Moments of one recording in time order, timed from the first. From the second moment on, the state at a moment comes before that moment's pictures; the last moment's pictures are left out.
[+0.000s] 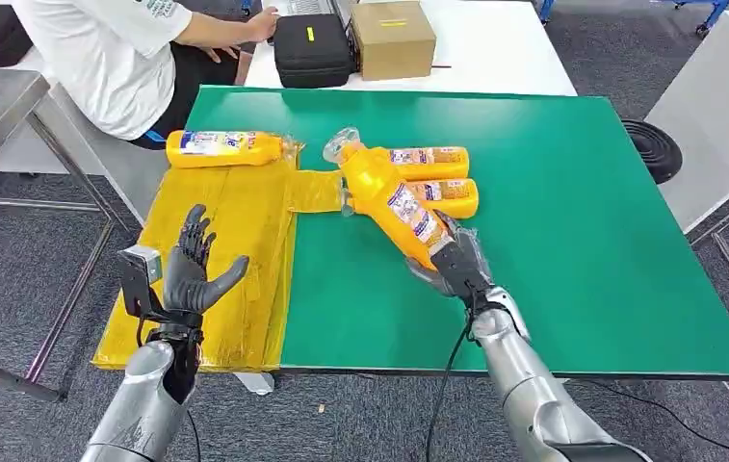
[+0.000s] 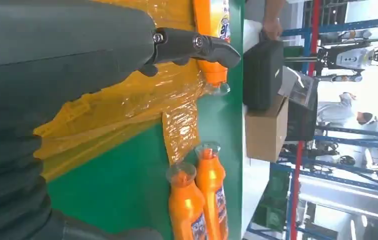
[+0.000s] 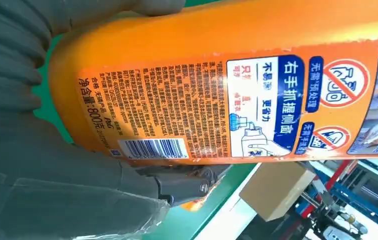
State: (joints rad) left arm -0.30 -0.10 -0.13 -1.07 0.12 -0.05 -0.41; right arm -0.54 0.11 0.02 -0.64 0.55 -0.13 -0.67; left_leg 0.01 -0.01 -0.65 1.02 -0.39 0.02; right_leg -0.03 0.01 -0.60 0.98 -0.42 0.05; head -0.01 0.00
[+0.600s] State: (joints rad) left arm -0.30 -0.10 -0.20 -1.05 0.37 -0.38 -0.28; right arm -0.49 0.17 0.07 -0.66 0.52 -0.06 -0.70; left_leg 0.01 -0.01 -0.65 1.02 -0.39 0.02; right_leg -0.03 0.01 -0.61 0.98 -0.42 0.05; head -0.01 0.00
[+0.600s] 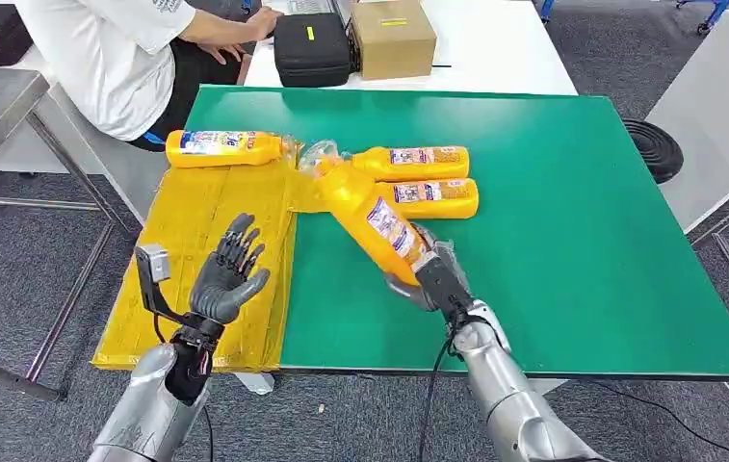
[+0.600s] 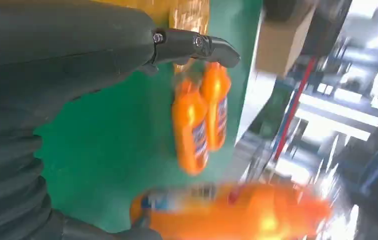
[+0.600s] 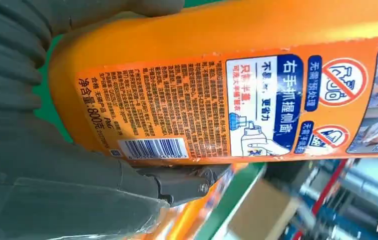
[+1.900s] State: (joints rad) left arm -0.34 -0.10 -0.36 -0.95 0.50 -0.54 -0.32; right arm -0.48 0.27 0.36 -0.53 0.53 0.06 -0.70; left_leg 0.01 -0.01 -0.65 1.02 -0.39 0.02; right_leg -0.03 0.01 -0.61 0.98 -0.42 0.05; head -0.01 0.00
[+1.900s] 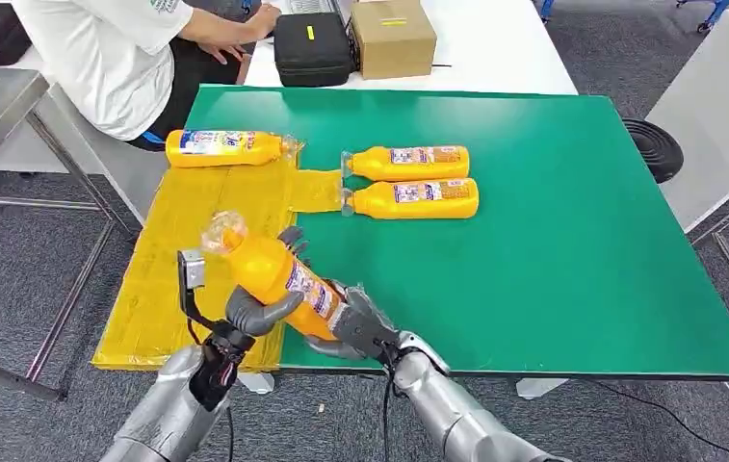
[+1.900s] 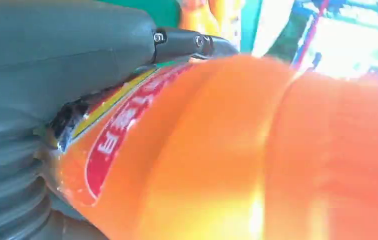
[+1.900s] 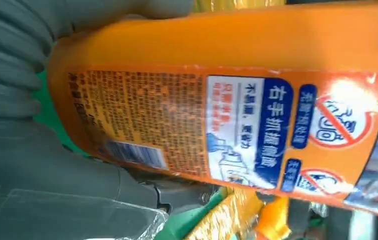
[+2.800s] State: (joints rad) left arm -0.33 -0.08 -0.40 -1.01 0.29 -0.49 -0.40; right arm -0.49 0.26 0.41 -0.50 0.48 0.08 -0.71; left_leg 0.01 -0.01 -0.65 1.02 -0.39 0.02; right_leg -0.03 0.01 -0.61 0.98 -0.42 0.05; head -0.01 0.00
